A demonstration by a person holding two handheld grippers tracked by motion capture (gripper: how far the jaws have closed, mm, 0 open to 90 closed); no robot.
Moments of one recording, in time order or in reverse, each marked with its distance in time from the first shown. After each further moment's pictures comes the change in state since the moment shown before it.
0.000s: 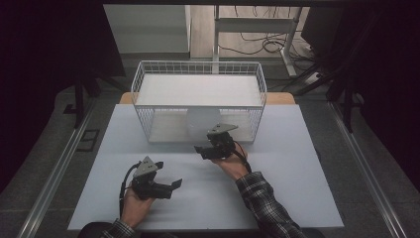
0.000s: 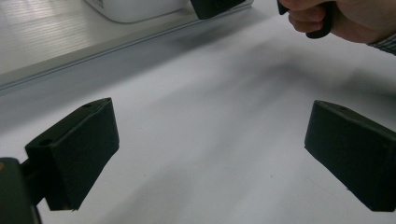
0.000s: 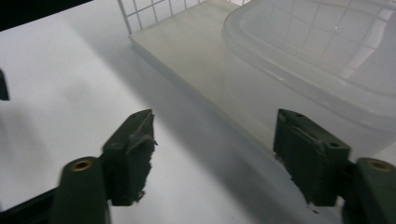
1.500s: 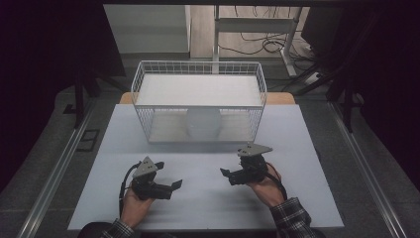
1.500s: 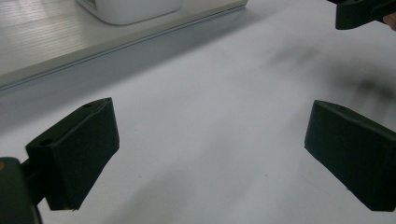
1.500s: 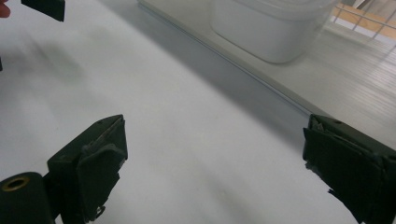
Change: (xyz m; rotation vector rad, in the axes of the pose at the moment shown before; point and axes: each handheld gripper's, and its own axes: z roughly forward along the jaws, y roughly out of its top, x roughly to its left) left arm 0.000 0.000 -0.001 -0.006 -0.022 0.007; right arm 0.010 -0.050 -0.103 0.030 -0.068 -0.029
